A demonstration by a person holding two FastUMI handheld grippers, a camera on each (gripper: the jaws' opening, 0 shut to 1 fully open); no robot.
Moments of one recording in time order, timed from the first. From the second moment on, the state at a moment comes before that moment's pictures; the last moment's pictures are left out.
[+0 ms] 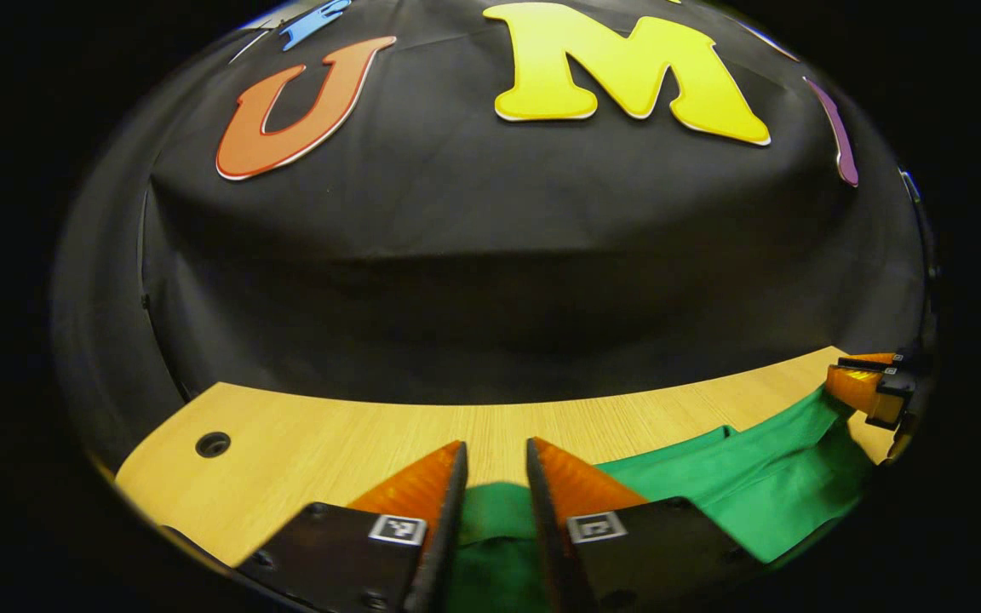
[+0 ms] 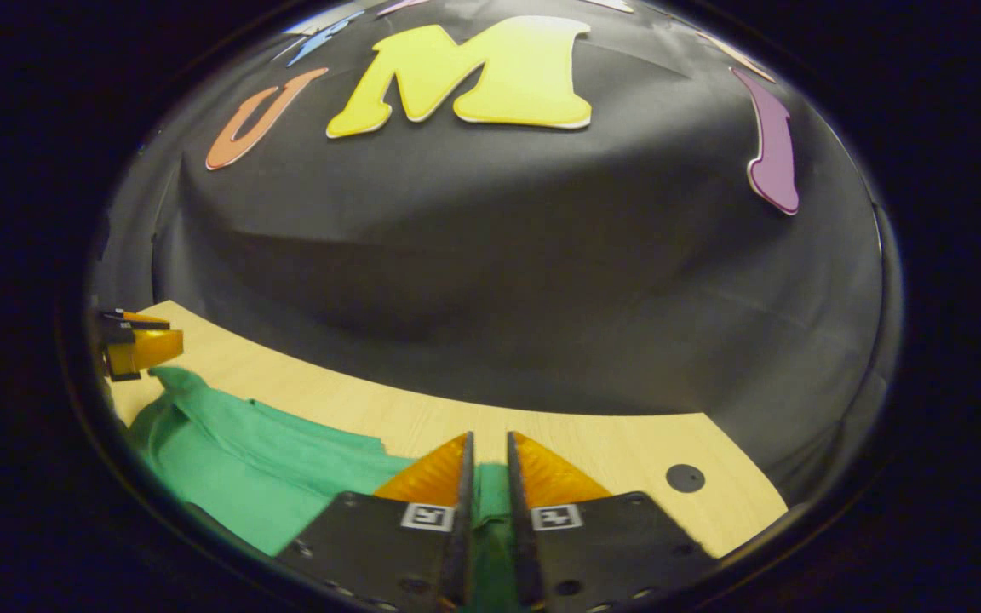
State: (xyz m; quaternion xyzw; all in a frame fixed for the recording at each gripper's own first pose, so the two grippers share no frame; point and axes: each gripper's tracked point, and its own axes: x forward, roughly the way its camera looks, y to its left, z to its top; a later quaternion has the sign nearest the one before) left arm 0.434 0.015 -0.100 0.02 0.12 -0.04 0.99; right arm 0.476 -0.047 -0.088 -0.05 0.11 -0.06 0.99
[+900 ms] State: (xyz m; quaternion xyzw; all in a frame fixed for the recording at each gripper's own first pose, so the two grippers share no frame) left arm 0.227 0.021 0.029 0.01 0.06 0.00 1.00; right arm 0.253 -0.023 0.078 -0.04 -0.02 -0.01 1.00
